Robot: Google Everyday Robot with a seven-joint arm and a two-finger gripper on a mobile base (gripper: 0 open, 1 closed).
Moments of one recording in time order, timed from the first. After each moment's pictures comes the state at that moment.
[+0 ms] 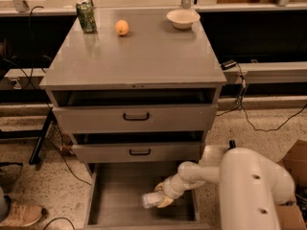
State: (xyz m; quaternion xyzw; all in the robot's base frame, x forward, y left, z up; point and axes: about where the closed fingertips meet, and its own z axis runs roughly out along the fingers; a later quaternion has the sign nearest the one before) arm 0.536 -0.030 0.187 -0.74 0.60 0.20 0.22
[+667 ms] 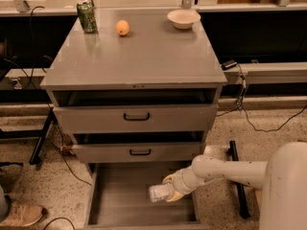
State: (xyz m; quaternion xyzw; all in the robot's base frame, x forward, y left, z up) arm 0.515 -0.073 0.326 -0.75 0.60 0.15 0.25
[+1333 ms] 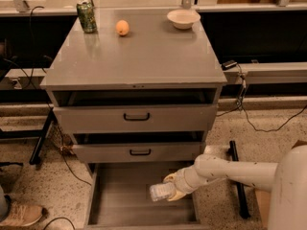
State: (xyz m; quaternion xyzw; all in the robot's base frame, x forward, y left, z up) arm 0.511 -0.074 0.341 -0.75 0.59 0.15 0.25
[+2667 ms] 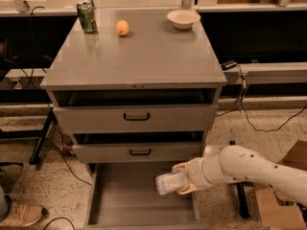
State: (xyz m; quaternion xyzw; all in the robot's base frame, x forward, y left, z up) arm 0.469 -0.100 0.531 -0.77 0.55 0.07 0.31
